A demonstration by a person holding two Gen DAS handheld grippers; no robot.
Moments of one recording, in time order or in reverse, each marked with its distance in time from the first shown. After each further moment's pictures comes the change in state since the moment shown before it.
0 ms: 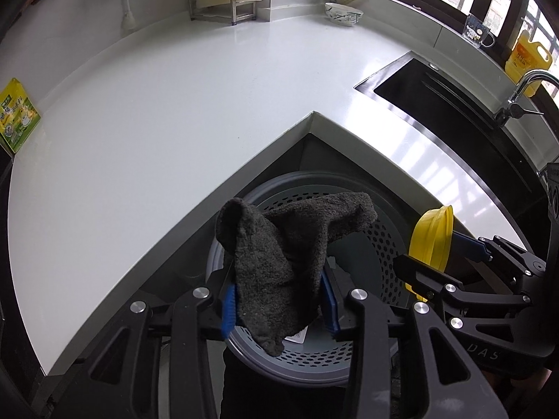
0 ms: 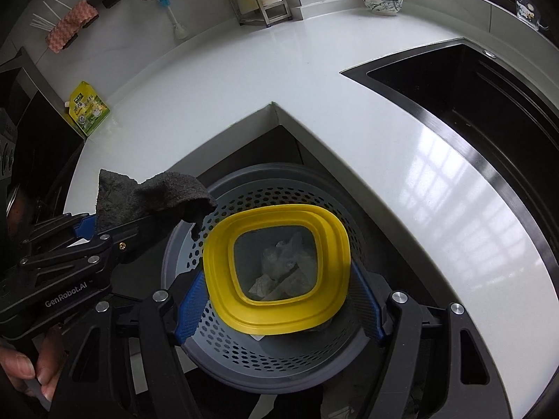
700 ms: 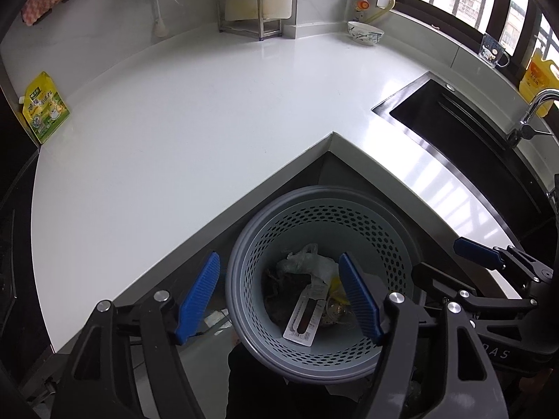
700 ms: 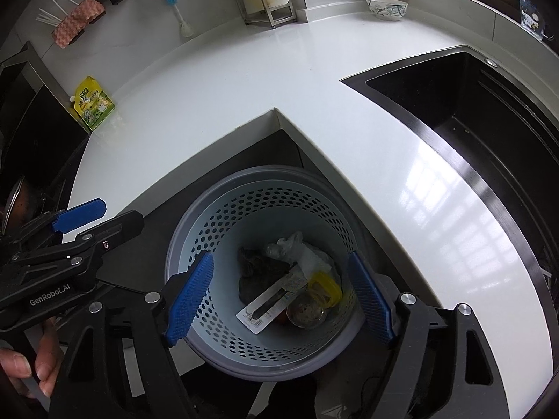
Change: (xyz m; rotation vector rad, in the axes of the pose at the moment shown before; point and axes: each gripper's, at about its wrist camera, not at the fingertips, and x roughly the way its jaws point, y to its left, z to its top) left arm -0.028 0.004 0.004 -0.059 -0.051 0.073; right arm -0.022 0.001 0.007 -0.027 0.006 -0.004
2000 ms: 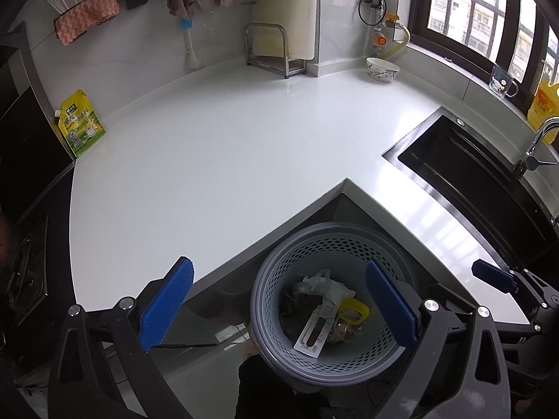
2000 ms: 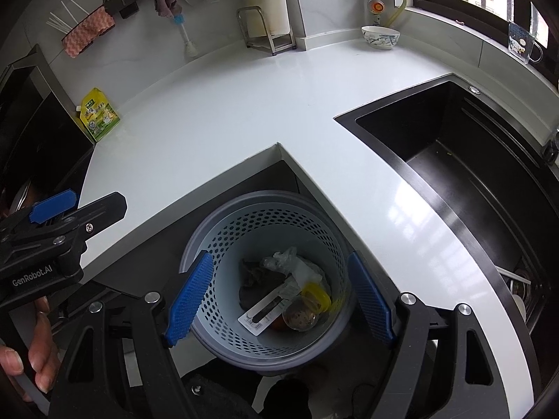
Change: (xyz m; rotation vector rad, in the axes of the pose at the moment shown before) left arm -0.058 0.005 0.018 -0.045 -0.096 0.092; right arm -0.052 0.013 0.010 -0.015 -0.057 -0.043
